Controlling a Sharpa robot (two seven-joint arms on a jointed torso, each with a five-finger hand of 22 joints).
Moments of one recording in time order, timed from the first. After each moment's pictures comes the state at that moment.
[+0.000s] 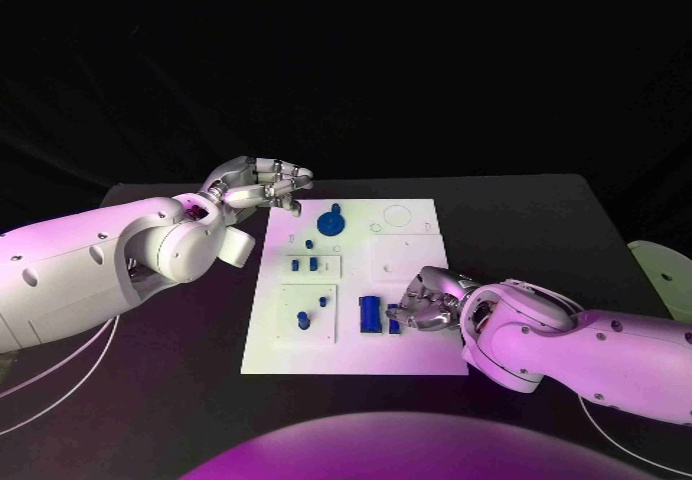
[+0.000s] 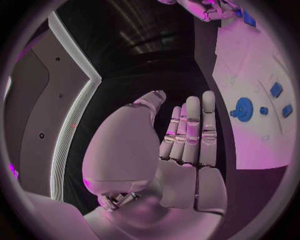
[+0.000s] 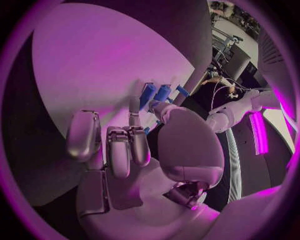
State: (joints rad) left arm 1.18 -0.89 -0.03 1.53 -0.18 -0.19 0.24; left_hand 1.43 -0.20 0.30 0.19 0.37 0.79 0.20 0.34 0.28 0.87 0.14 0.41 0.16 0.99 0.07 1.15 0.40 0.17 1.05 0.17 0.34 1.21; right arm 1.03 -0.90 -0.16 1.84 -1.30 -0.39 -0.56; right_hand 1.03 -0.21 0.50 0.29 0.15 1.16 0.03 0.22 0.71 1.47 -0.04 1.49 1.31 1.47 -0.10 1.57 1.31 0.08 1.47 0.02 1.11 1.31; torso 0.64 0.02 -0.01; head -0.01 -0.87
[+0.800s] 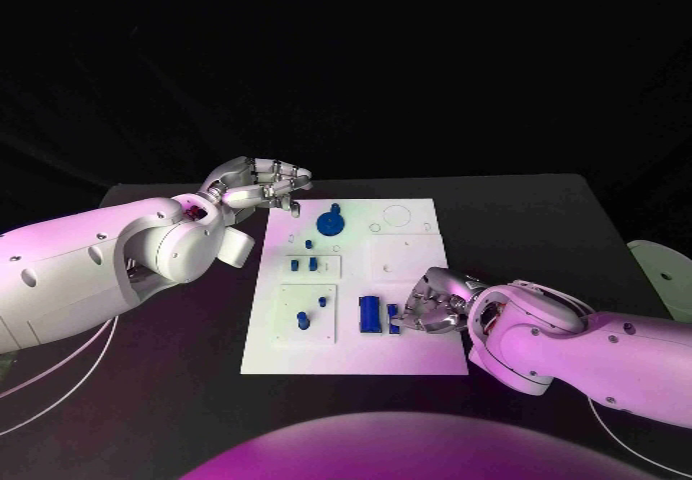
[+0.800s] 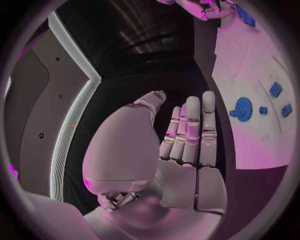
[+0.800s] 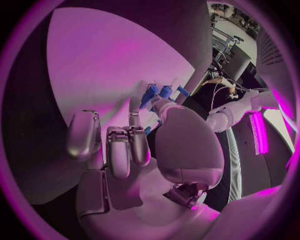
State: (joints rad) left arm 1.18 -0.89 -0.03 1.53 -0.18 -0.19 0.23; left_hand 1.43 -0.19 0.30 0.19 0.37 0.78 0.20 0.34 0.28 0.87 0.14 0.41 0.16 0.99 0.07 1.15 0.41 0.17 1.05 0.17 0.34 1.21; right arm 1.03 -0.94 -0.16 1.87 -1.30 -0.38 -0.56; right_hand 1.11 -0.22 0.36 0.29 0.05 1.17 0.03 0.22 0.71 1.47 -0.04 1.48 1.31 1.47 -0.10 1.57 1.31 0.08 1.47 0.02 1.11 1.31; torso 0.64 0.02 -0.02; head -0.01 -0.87
